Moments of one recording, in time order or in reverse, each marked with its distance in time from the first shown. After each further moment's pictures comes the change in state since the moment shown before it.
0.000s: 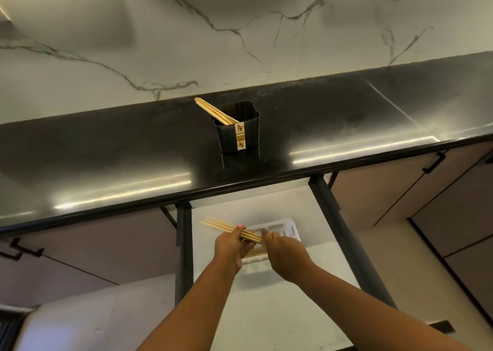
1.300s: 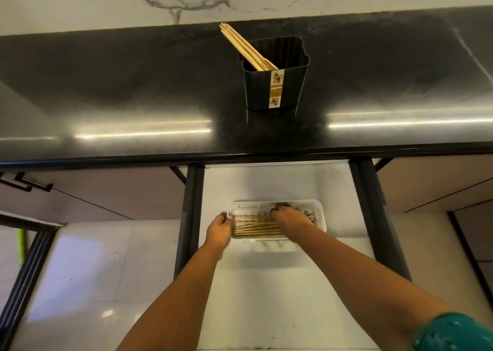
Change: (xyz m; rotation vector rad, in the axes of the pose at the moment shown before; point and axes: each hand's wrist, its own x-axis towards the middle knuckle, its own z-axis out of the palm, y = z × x) left_hand 0.085 -0.016 -0.056 0.580 0.177 0.036; right_hand 0.129 0.049 0.083 -0.160 -0.372 -0.128
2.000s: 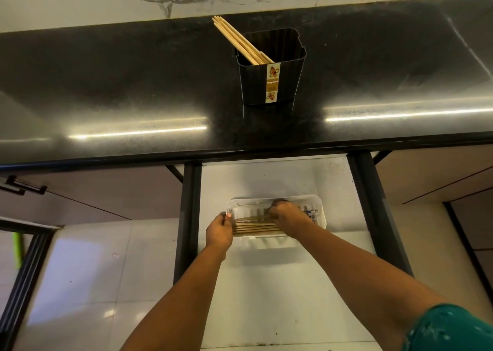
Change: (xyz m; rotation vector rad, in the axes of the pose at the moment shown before) left_hand 0.017 -0.021 0.005 0.106 0.087 0.067; right_hand 0.001 -0.001 0.003 0.198 0.051 0.032
